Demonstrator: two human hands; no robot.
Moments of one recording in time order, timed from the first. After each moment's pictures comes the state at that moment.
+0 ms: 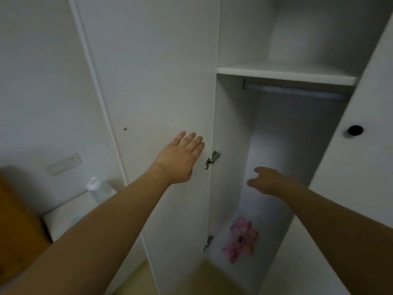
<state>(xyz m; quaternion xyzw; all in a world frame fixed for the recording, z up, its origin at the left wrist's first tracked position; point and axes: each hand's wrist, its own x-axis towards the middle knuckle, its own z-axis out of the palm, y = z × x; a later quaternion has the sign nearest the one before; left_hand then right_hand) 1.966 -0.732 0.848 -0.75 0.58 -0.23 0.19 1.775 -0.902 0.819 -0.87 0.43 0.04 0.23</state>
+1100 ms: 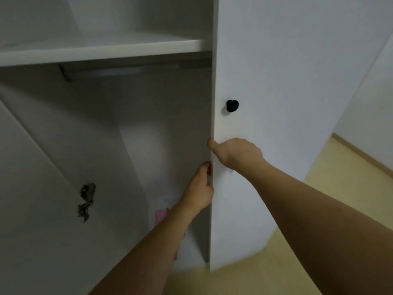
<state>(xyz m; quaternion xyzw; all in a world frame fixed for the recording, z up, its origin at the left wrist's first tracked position) 1.813 -0.969 0.726 -0.55 0.68 0.39 -0.31 1.697 -0.996 0.815 -0.60 0.78 -0.10 0.13</state>
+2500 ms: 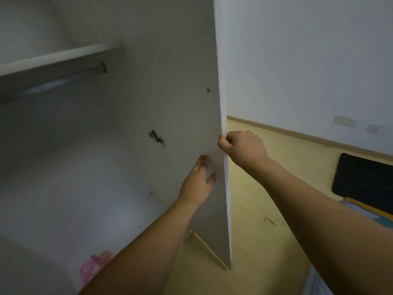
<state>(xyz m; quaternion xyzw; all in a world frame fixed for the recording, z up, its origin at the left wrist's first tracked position) 1.512 -0.770 0.690 -0.30 0.91 0.24 -0.16 1.389 -0.675 0.780 -0.44 0.84 -0.31 -0.04</state>
